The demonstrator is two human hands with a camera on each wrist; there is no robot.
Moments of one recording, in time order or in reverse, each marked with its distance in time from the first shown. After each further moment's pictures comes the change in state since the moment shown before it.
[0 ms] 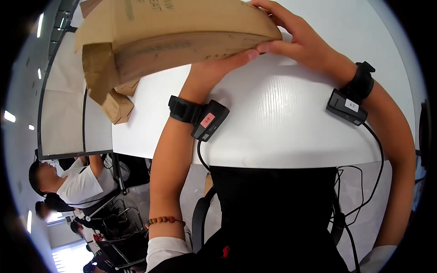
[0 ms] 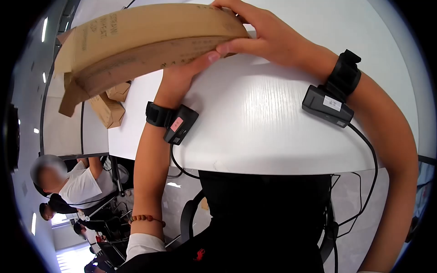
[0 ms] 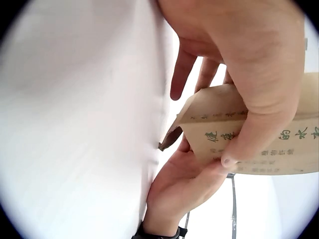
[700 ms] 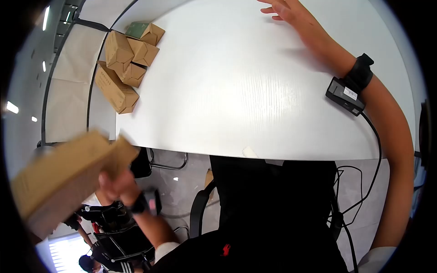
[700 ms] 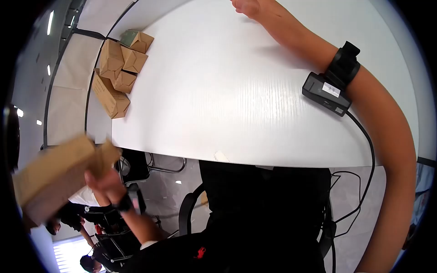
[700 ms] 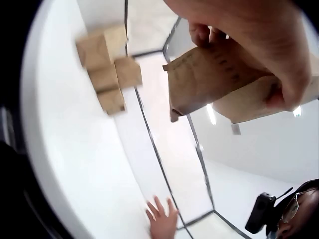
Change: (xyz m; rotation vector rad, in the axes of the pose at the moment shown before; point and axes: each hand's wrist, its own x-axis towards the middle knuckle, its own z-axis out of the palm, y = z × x) left_hand -0.356 0.042 -0.233 -0.216 1.121 0.038; right_hand 0.006 -0.020 0.000 0.147 0.165 0.315
